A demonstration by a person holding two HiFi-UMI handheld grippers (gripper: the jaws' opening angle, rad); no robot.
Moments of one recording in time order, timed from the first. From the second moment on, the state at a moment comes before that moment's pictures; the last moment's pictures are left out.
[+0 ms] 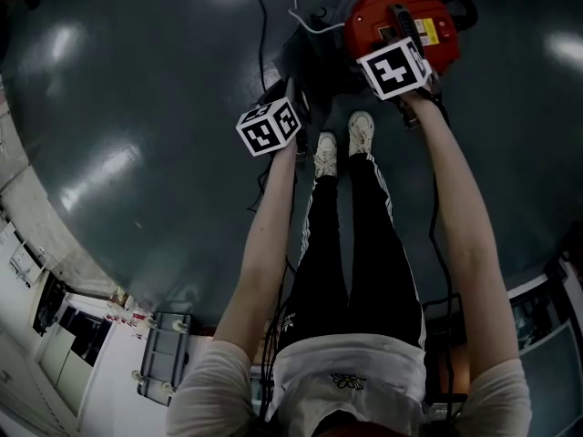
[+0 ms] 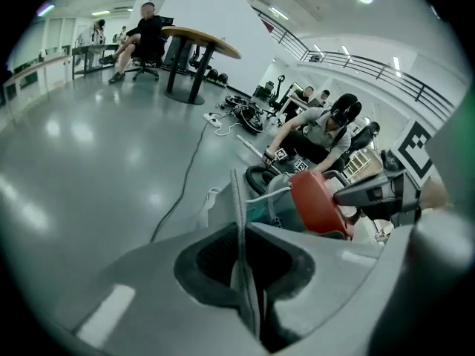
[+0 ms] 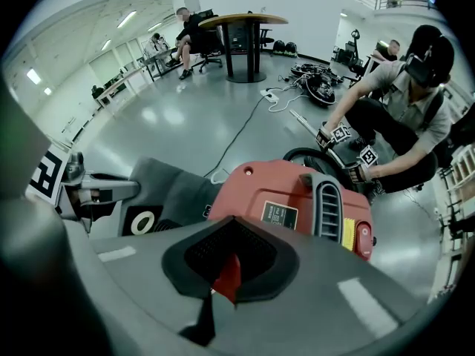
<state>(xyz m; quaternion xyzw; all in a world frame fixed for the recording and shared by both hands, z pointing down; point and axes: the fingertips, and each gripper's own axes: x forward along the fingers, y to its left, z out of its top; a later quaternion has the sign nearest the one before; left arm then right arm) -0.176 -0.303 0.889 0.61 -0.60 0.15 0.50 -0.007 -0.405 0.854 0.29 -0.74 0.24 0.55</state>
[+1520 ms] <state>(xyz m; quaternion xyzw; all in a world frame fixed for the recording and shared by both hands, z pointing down) -0.136 -0.296 0.292 0.76 -0.65 0.02 0.01 0.016 -0.308 0.328 0.43 -0.89 0.12 0.11</state>
